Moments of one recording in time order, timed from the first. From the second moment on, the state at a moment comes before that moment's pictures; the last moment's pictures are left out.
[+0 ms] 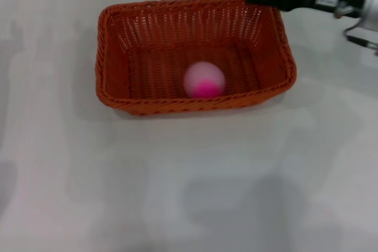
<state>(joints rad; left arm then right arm) -0.14 -2.06 -1.58 -1.17 -0.25 -0.02 2.82 0.48 2.01 -1.01 -0.69 1.67 1.34 -1.60</state>
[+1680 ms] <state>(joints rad) -0.12 -2.07 -1.56 -0.88 -0.24 -0.44 2.80 0.35 2.01 -0.26 -0.17 1.92 1.19 -2.65</state>
